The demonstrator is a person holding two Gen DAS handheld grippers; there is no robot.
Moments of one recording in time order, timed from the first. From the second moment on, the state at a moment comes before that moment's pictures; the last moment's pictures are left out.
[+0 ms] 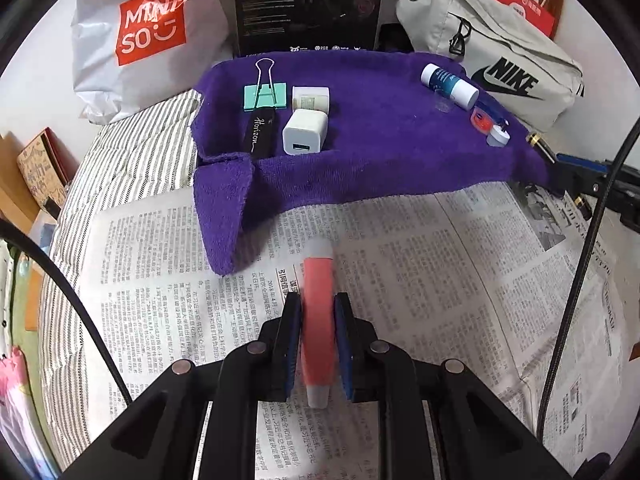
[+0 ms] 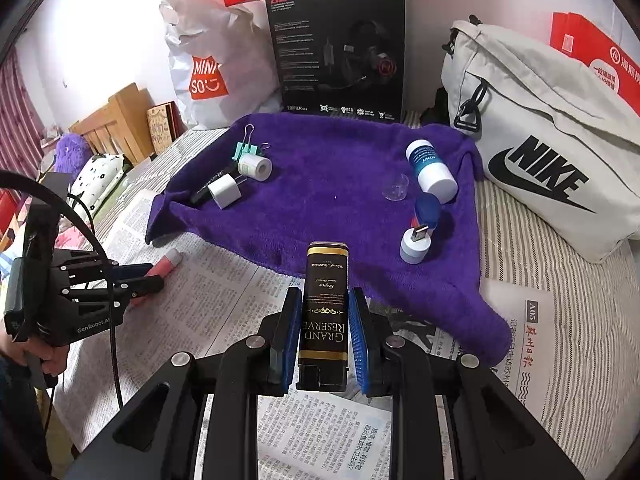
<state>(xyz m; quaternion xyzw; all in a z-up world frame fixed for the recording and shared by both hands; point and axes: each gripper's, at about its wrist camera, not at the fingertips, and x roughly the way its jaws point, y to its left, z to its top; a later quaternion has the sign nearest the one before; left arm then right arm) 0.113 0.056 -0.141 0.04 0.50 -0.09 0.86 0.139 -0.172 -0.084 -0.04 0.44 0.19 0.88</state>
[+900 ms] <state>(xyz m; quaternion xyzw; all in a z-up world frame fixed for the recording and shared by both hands) 0.155 0.069 -0.067 0.00 0.44 -0.11 0.89 0.182 -0.176 -0.062 -0.04 0.42 0.19 0.89</state>
